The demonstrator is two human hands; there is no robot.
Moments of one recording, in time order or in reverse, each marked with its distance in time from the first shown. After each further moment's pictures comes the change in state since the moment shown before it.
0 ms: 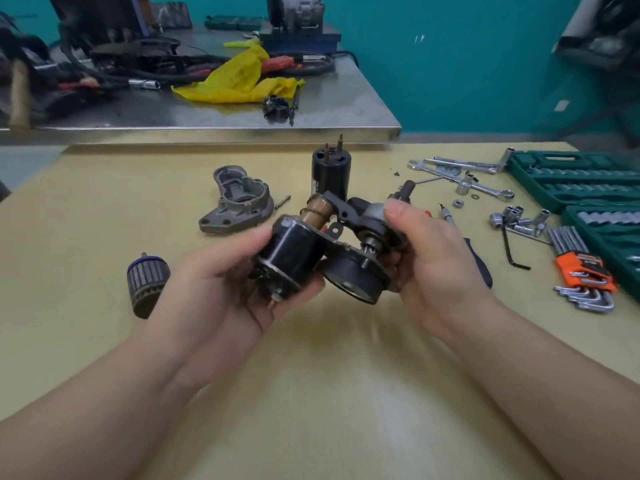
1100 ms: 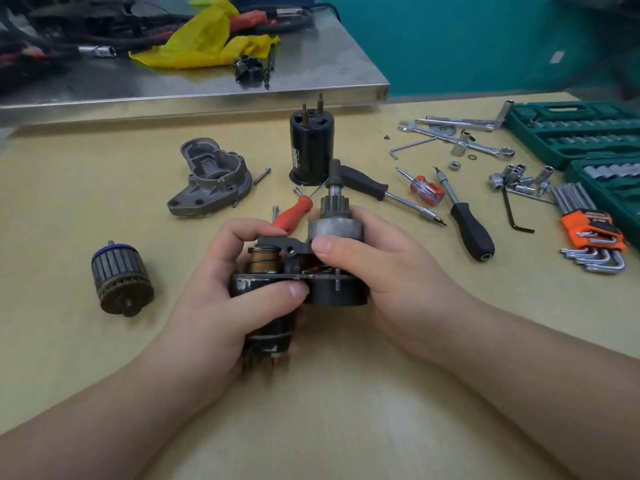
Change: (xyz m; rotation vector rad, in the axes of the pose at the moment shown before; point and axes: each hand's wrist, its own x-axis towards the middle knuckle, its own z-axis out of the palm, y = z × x) left_hand 0.001 -0.039 -0.009 0.372 -0.020 0.138; right_hand -0.017 0.024 0.009 0.043 -0.298 0.120
